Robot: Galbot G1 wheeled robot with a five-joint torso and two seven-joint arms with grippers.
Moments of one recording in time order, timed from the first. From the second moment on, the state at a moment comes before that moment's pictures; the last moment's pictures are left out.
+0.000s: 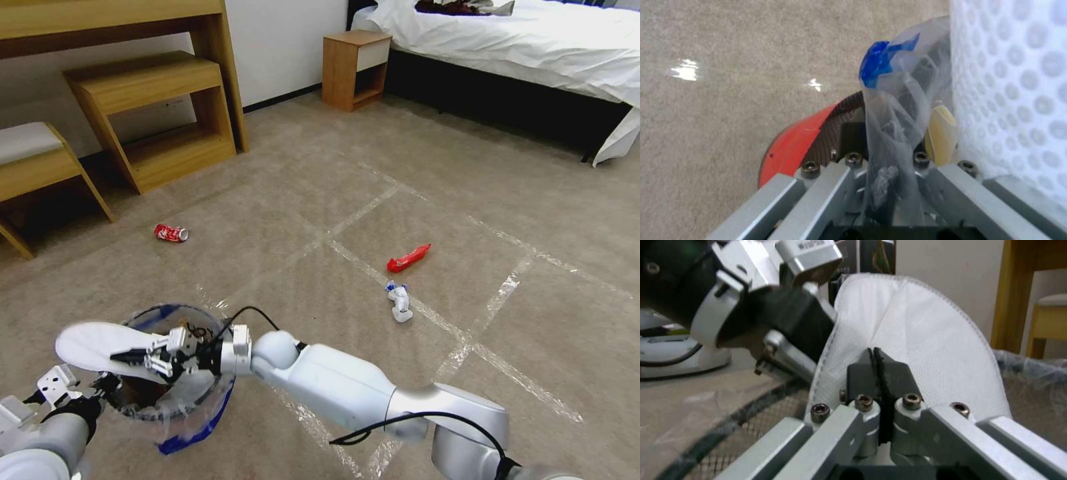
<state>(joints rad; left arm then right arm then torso) 1.68 -1.38 -1.02 -2.31 -1.16 0.63 -0.56 -0.43 1.61 -0.78 1.01 0.72 0.44 -0.67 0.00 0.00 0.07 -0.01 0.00</state>
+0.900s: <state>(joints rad) 1.67 -1.38 -1.02 -2.31 -1.17 0.63 -0.56 -0.34 1.61 -0.68 1.05 0.70 0.44 -0.64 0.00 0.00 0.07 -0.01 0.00</state>
